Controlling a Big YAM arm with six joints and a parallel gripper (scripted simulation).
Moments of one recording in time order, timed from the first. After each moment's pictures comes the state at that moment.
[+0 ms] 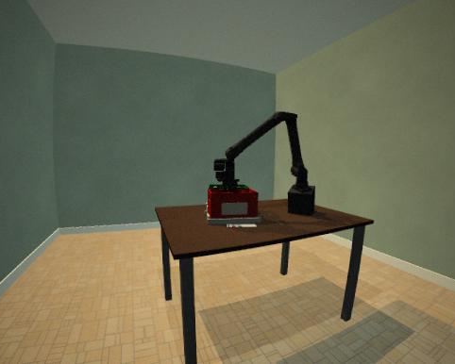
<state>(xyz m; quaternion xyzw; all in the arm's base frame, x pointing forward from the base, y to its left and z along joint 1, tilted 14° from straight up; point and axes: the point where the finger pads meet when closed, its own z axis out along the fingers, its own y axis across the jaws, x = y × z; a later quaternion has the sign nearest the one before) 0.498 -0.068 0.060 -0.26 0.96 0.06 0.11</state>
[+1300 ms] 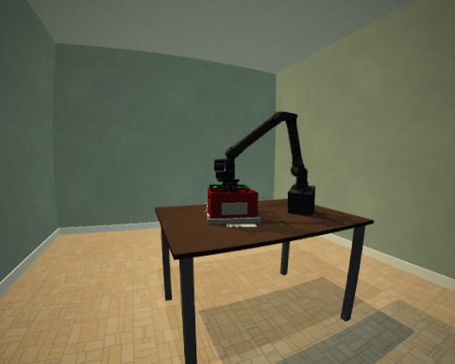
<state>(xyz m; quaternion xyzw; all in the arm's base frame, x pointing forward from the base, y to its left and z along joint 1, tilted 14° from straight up) 0.497 -0.068 0.060 -0.26 0.96 0.06 0.11</state>
